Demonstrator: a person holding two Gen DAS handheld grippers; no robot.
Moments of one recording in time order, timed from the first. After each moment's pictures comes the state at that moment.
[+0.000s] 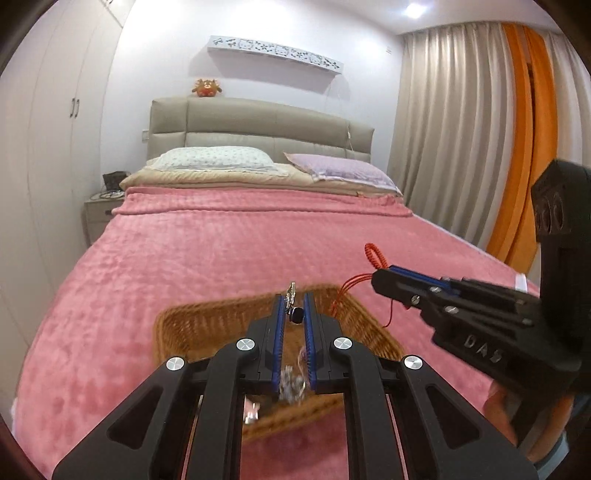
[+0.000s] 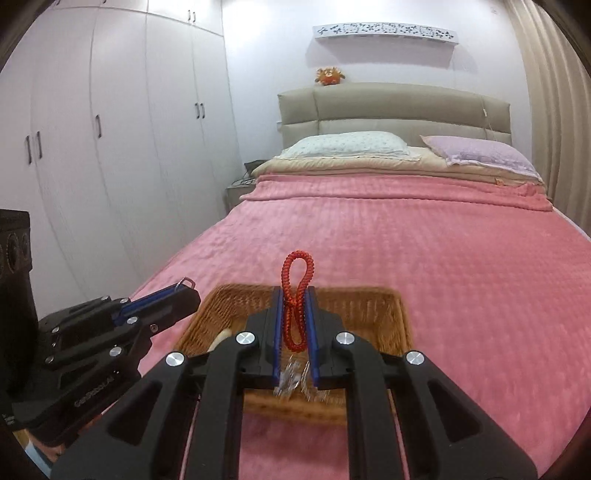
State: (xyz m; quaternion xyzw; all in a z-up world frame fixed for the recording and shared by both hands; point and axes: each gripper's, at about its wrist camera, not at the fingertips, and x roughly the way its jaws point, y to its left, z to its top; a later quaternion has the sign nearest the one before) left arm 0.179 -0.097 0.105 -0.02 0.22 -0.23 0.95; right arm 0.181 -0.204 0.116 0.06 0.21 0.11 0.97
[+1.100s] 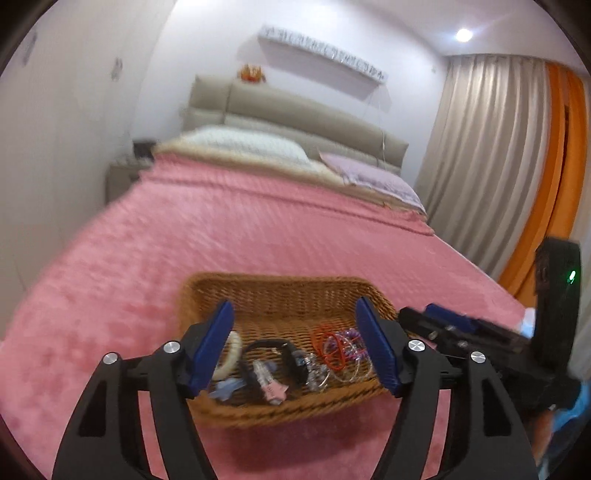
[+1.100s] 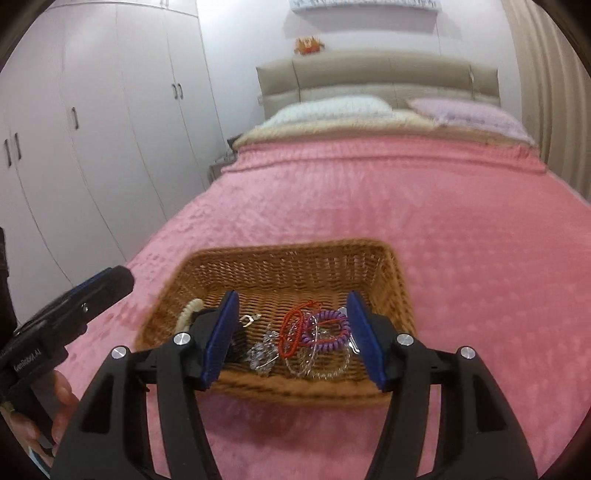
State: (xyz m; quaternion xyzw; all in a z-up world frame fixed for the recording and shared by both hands) left arm 0.165 -0.055 0.078 -0.09 0.22 -0.18 0.95; right arm 0.181 -0.215 0.079 0.08 0.25 0.09 0.96
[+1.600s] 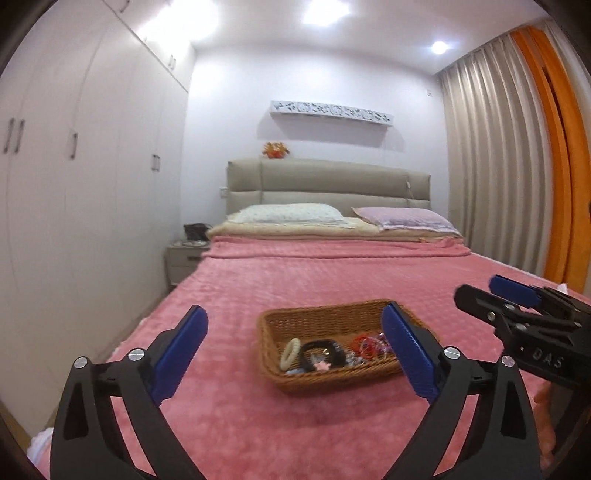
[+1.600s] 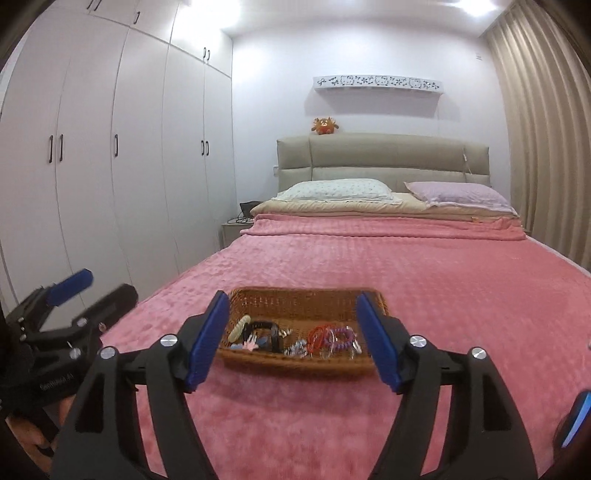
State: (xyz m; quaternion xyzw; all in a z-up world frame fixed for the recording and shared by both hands) left arm 0.023 -0.046 0.101 0.00 0.09 -0.08 0.99; right arm 0.041 -0.183 0.097 0.04 0.11 0.07 0.99
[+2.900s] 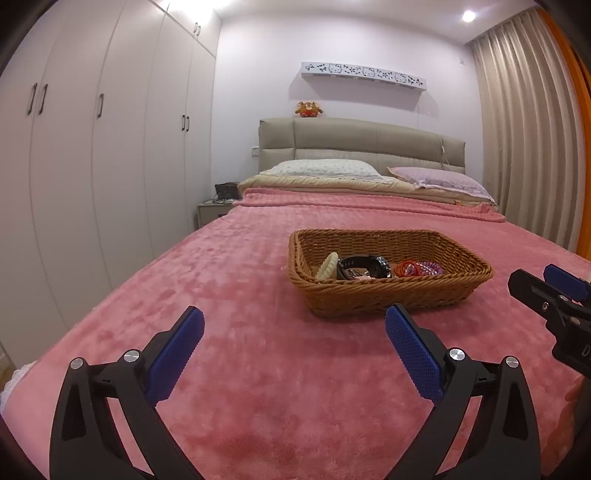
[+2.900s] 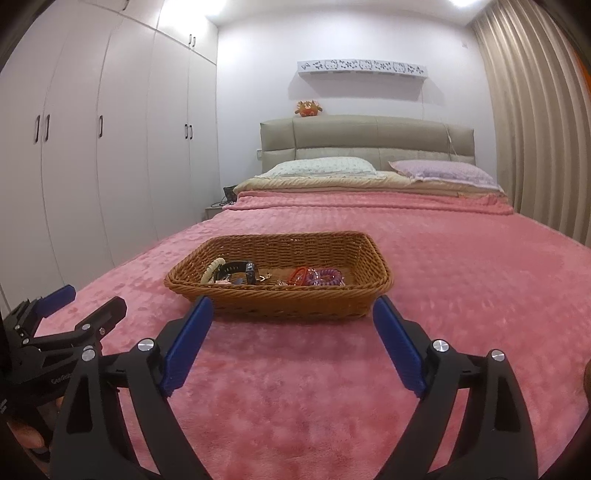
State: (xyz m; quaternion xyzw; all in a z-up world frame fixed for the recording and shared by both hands) left arm 0.039 -0.039 0.016 0.00 0.16 -0.01 0.99; right arm 0.051 -0.187 0.012 0.05 0.13 0.04 0.99
